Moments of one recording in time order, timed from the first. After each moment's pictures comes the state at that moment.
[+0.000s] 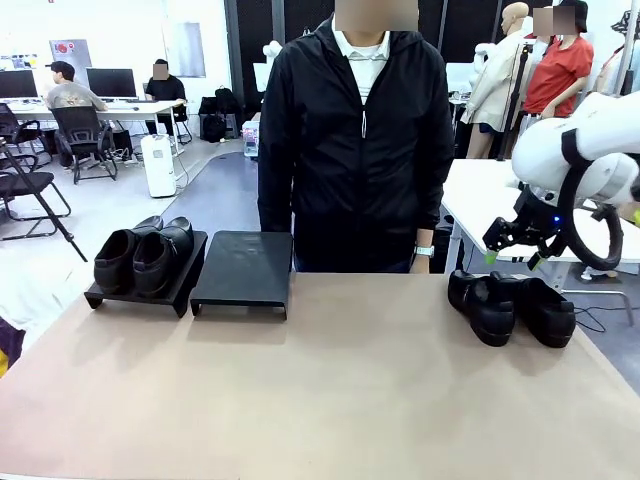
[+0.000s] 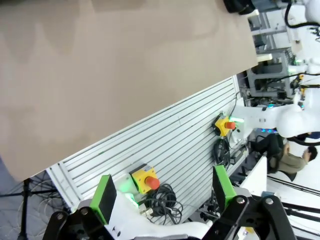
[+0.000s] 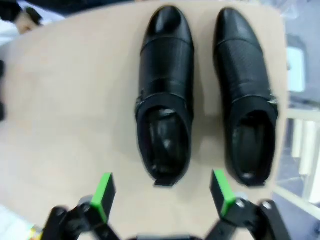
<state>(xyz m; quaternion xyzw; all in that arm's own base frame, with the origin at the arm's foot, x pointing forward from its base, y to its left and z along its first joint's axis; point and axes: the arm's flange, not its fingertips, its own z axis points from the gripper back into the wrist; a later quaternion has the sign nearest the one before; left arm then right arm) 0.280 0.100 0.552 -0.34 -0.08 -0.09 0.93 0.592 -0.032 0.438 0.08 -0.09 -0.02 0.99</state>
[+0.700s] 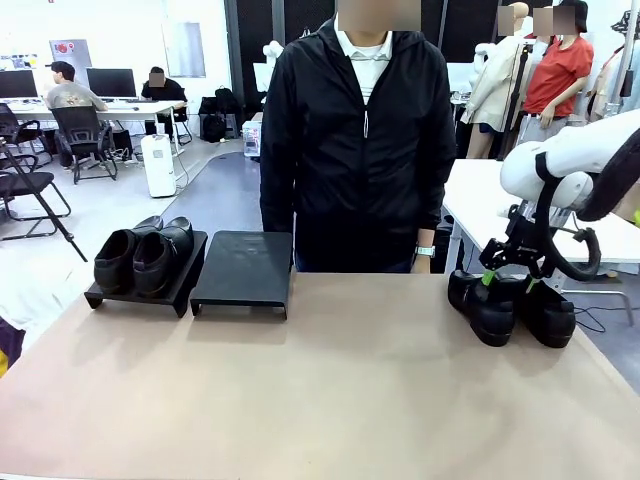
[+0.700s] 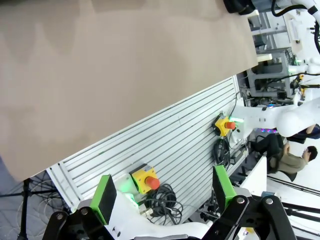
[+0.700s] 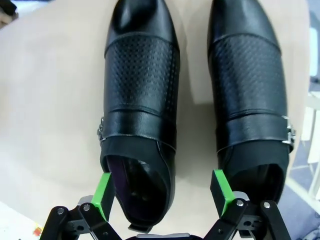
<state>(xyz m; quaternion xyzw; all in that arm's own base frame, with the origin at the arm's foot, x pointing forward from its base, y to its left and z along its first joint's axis) 0.280 0.100 0.552 -0.34 -0.08 -0.09 0.93 0.643 -0.052 0.376 0.10 0.00 -0.03 0.99</state>
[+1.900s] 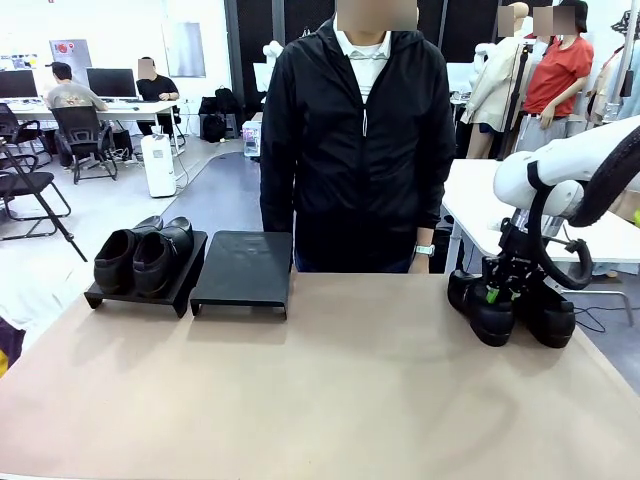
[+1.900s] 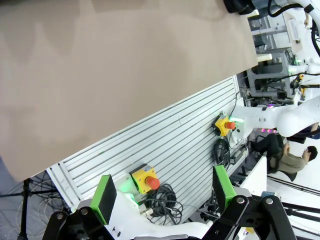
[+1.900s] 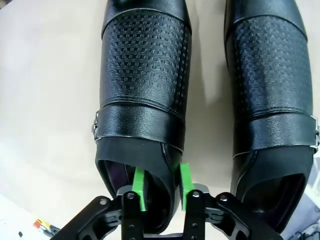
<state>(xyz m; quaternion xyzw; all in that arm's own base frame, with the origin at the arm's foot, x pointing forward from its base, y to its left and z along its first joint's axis) 0.280 0.100 0.552 -0.34 -0.08 -0.09 0.93 0.643 -0.043 0.356 0.10 0.03 -0.02 0.99</state>
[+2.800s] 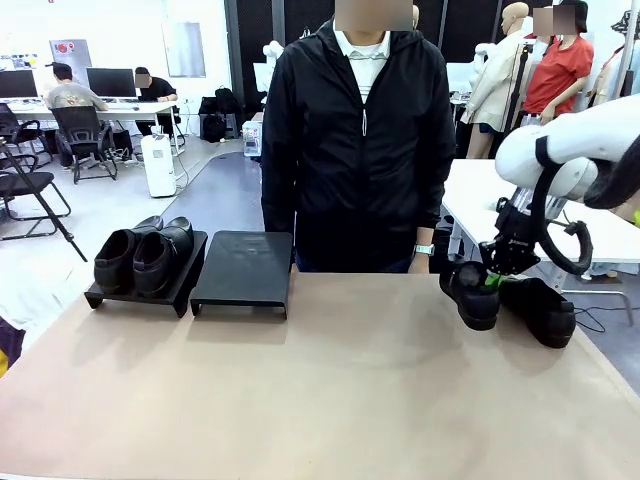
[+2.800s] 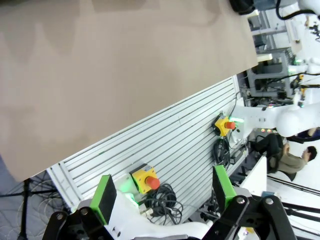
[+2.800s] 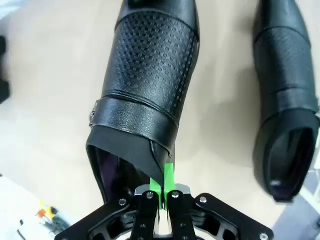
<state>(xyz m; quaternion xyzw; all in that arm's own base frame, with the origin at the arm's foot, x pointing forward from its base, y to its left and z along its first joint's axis) 0.280 0.100 0.552 -0.34 -0.08 -0.09 0.93 0.606 -0.013 0.423 0.14 -0.02 0.02 0.99</state>
